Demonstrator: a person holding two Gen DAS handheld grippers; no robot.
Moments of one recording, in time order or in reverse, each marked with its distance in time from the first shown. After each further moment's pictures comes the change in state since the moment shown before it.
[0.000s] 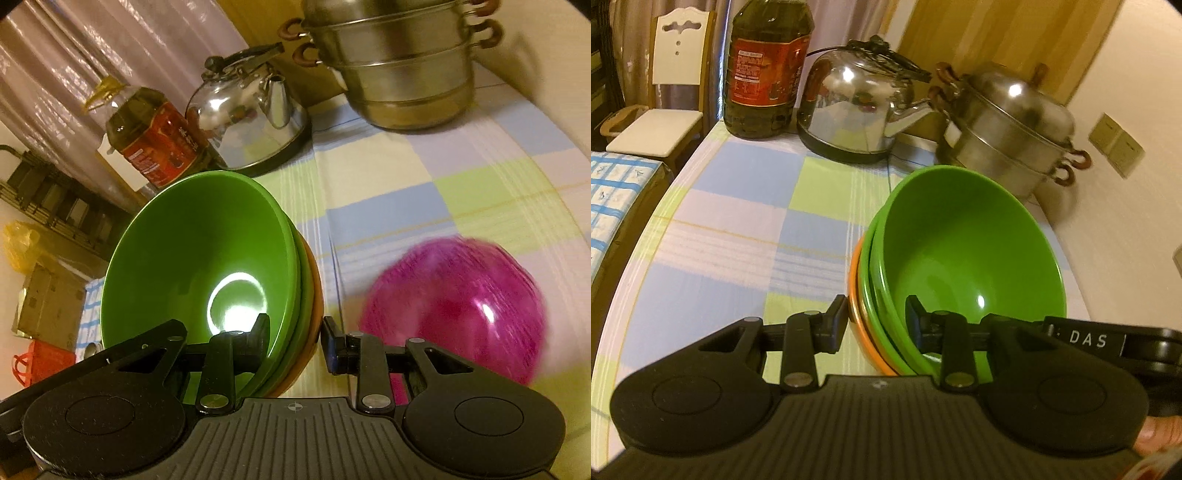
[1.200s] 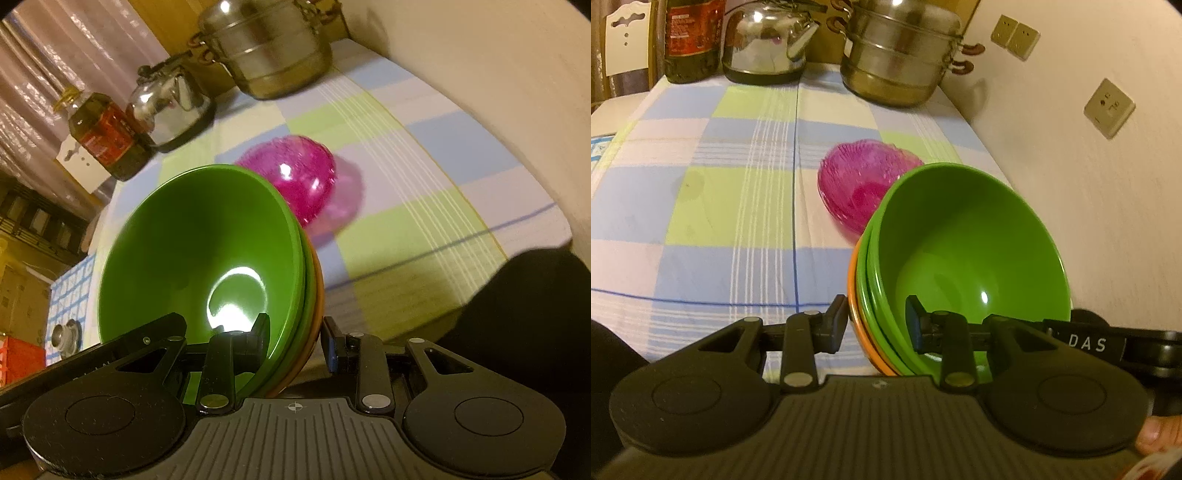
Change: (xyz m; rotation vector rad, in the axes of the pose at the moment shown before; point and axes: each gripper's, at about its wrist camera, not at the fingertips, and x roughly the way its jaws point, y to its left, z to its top) left arm -0.063 -0.113 -0.166 0.129 0.128 -0.101; right arm -0.152 -0.104 -0.150 0.101 -0.007 -0.146
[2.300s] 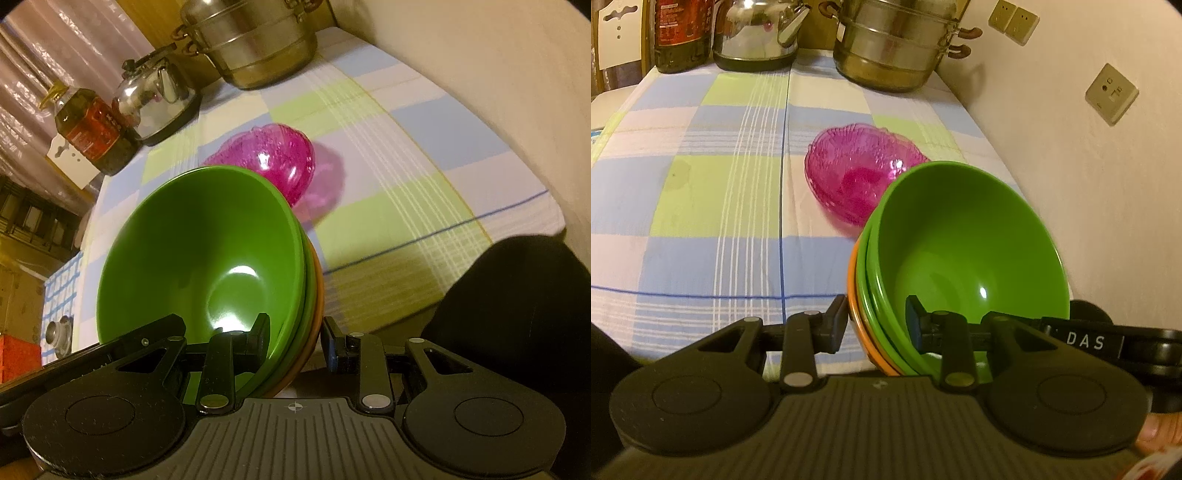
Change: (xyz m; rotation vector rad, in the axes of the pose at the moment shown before) left arm 0.016 -0.009 0.004 0.004 0.034 -0.004; right arm 0.003 -0.015 0.000 0.012 0.023 -0.016
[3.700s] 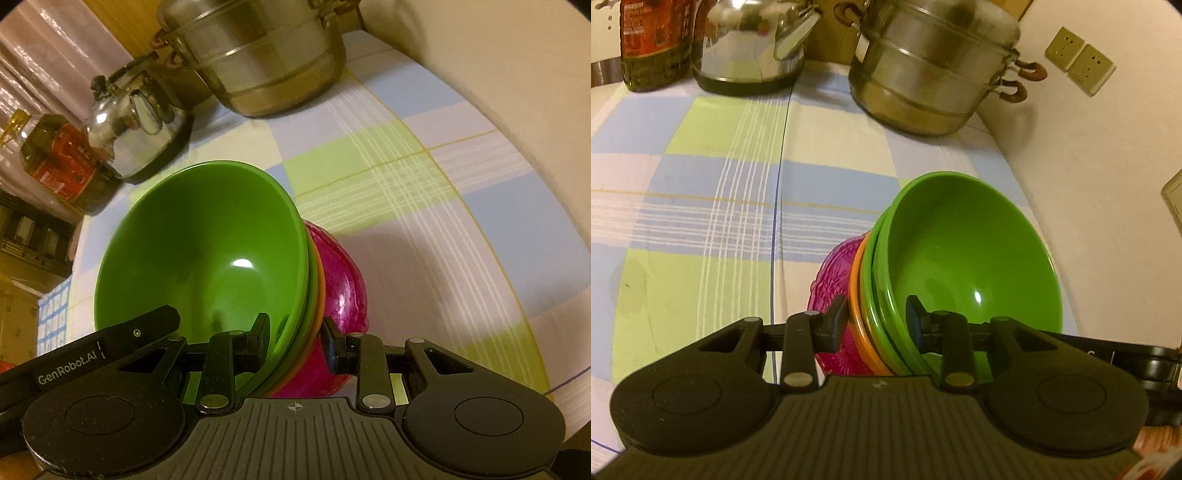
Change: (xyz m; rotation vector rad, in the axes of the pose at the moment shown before) left arm 0.119 0.046 0.152 -0.071 0.015 -0.008; right arm 0.125 0.022 0.158 -0.008 0.036 -0.001
